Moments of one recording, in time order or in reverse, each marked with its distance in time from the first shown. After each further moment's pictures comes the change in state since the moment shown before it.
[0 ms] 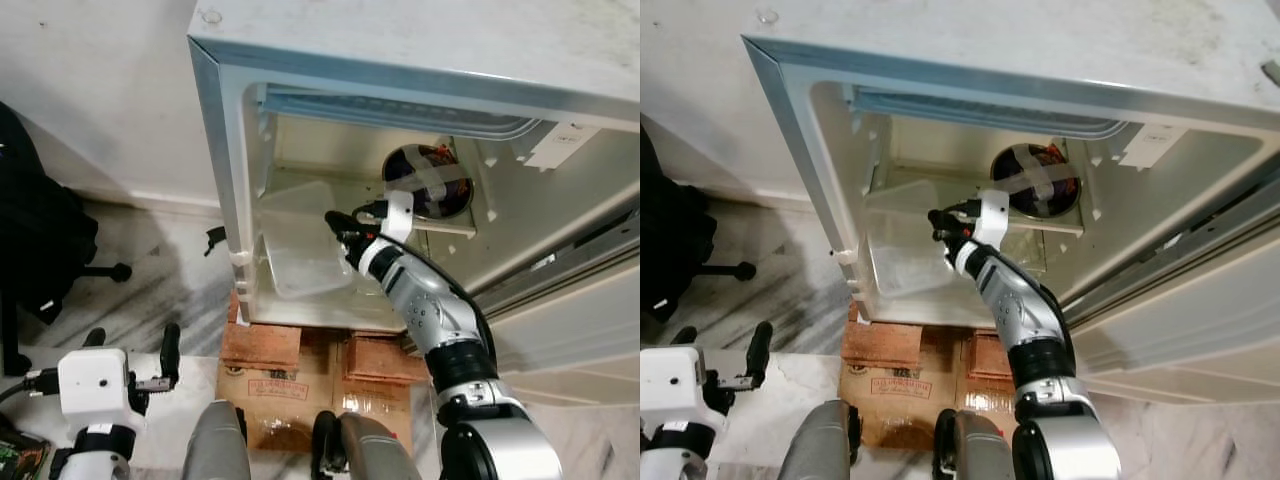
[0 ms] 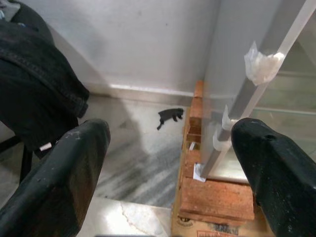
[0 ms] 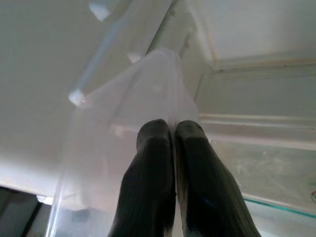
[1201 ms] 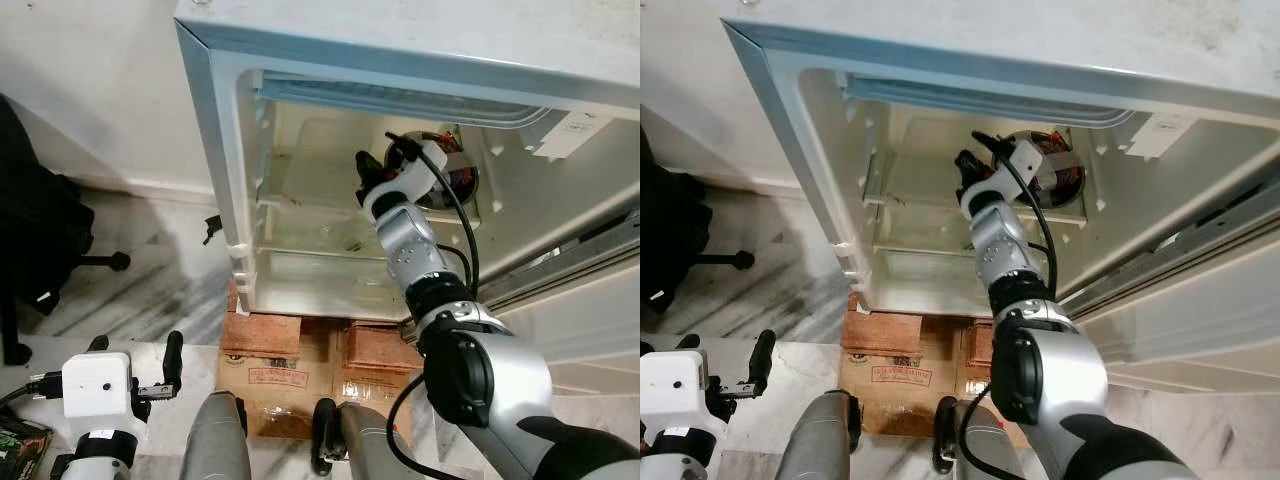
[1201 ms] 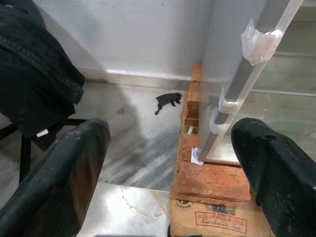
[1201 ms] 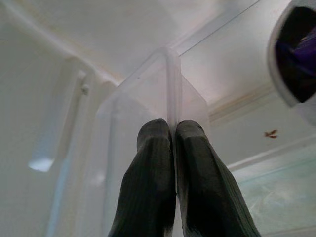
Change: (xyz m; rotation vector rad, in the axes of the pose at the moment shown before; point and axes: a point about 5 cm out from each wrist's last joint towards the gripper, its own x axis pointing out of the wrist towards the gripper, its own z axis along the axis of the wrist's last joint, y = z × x) left arm -0.006 -0.003 0.005 0.006 0.026 -0.005; right arm 0.044 0.009 0.058 0.309 -0.276 -0.269
